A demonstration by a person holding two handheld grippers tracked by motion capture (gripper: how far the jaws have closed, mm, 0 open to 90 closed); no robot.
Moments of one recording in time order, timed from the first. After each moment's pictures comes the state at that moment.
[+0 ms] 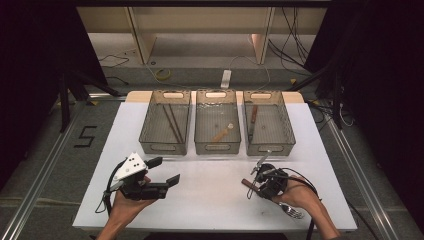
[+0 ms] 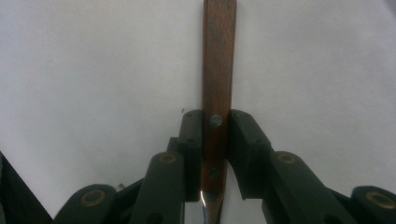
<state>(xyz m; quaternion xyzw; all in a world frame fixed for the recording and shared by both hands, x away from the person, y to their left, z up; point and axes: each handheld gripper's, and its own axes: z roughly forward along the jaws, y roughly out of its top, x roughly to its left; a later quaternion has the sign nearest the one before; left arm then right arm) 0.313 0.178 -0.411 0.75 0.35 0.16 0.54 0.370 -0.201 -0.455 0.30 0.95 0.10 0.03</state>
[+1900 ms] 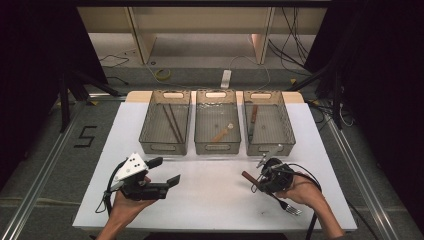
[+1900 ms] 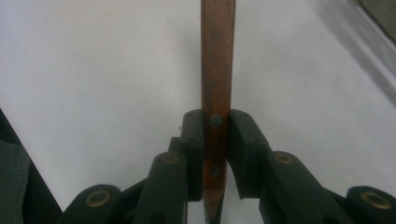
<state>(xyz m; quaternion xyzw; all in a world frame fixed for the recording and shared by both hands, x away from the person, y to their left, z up) 0.313 0.178 -0.410 0.75 0.35 0.16 0.54 0.374 -0.217 -0.438 0.31 0.93 0.18 0.03</state>
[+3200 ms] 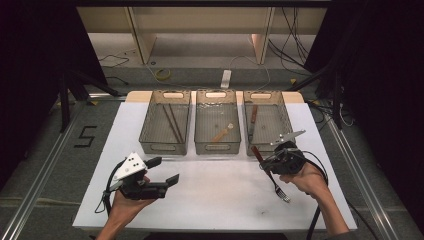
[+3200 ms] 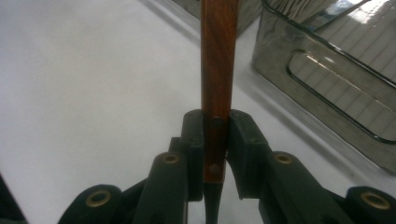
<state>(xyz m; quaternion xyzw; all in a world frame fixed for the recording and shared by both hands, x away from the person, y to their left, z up) 0.314 0.180 -0.411 0.75 0.35 0.16 0.54 0.395 -0.243 -0.407 0.38 0.88 0.29 0.07</state>
